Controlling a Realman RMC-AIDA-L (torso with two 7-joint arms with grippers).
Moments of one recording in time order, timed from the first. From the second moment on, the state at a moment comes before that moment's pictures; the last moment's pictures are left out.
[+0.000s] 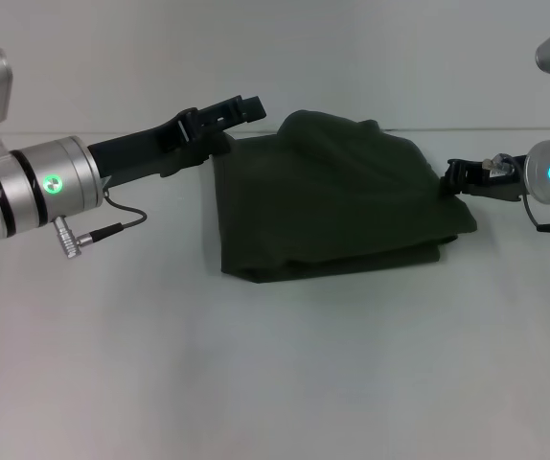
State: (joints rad) left arm -0.65 -2.14 0.70 0.69 1.81 1.23 -2.26; right arm 0.84 2.04 -1.02 -0.58 -2.45 -0.75 2.78
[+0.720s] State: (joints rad) left arm -0.63 -2.15 0.70 0.69 1.79 1.24 -2.24; right arm 0.73 2.04 -0.93 -0.63 -2.33 -0.77 2.72
